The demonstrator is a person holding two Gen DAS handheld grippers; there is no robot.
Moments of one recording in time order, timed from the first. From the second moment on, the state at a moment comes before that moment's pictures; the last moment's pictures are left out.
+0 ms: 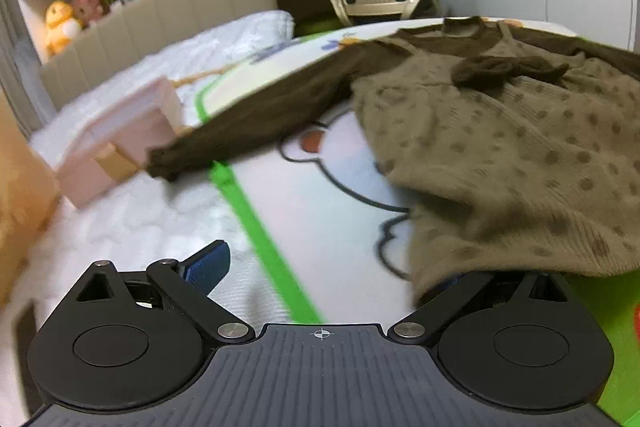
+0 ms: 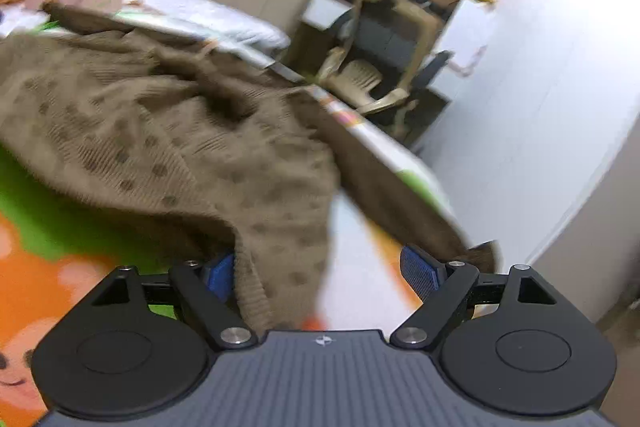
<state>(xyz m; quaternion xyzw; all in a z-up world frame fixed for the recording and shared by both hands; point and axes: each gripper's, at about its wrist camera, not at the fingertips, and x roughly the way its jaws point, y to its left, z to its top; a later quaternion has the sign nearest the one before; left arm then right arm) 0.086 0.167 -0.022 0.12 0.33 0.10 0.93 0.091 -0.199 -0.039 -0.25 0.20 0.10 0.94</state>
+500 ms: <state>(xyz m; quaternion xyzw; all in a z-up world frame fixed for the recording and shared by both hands) 0.027 0.162 0.001 0.15 0.32 0.10 0.93 0.057 -0.264 -0.018 -0.18 0.22 0.09 0.95</state>
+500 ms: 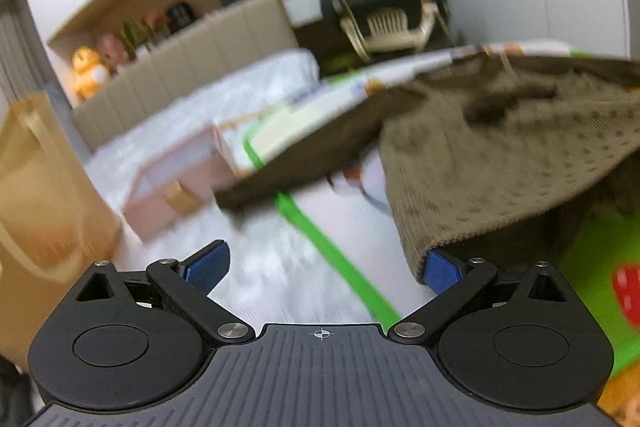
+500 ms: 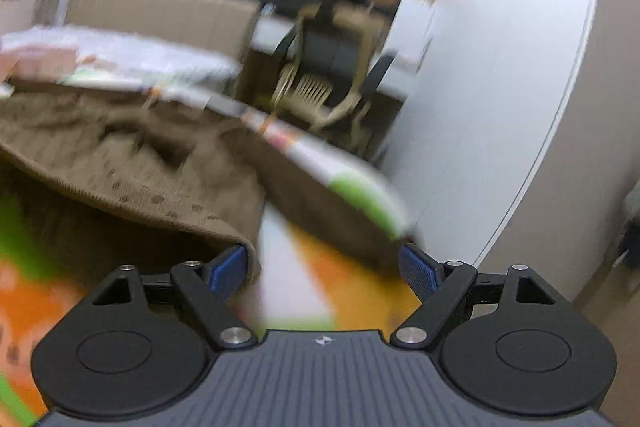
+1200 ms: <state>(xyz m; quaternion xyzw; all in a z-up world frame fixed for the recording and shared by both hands) 0.189 0.225 -0.017 -0.29 0.31 0.02 0.90 0.193 -0.173 -0.011 -0.07 0.26 0.30 0.92</state>
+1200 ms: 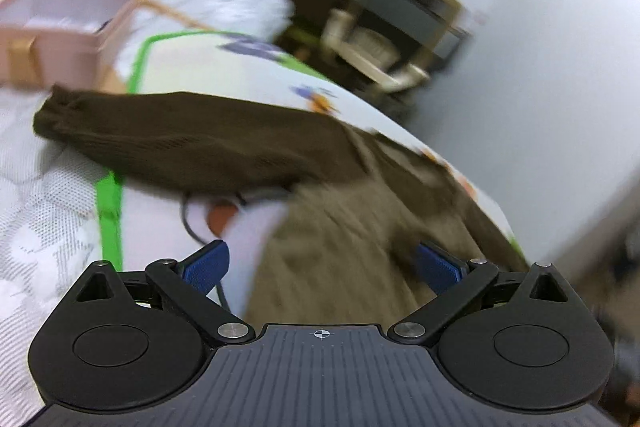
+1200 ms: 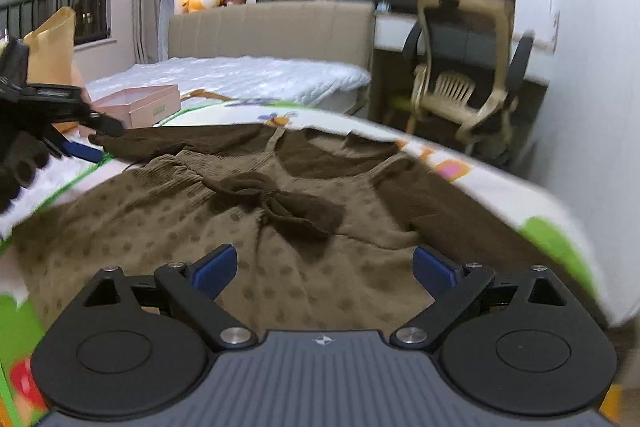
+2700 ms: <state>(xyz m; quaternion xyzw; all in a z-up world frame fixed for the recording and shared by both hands) 0.169 0.170 -0.003 -0.23 0.25 -0.14 0.93 0.347 -0.105 0.070 -0.16 0.22 0.27 0.92</state>
